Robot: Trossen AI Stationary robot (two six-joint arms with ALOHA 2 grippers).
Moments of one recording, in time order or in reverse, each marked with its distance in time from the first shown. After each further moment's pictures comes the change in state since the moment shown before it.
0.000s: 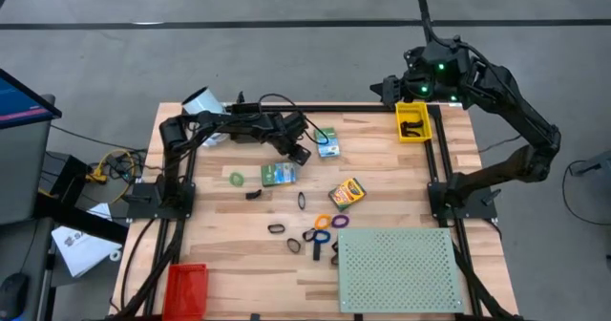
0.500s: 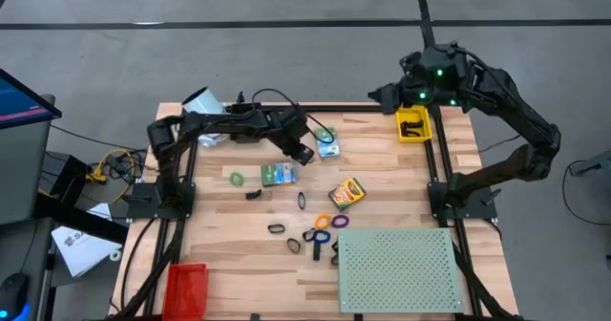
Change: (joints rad) left arm -0.022 -0.120 -0.001 0.062 0.258 -0.009; right arm 0.077 0.003 0.000 -0.011 0.003 -0.088
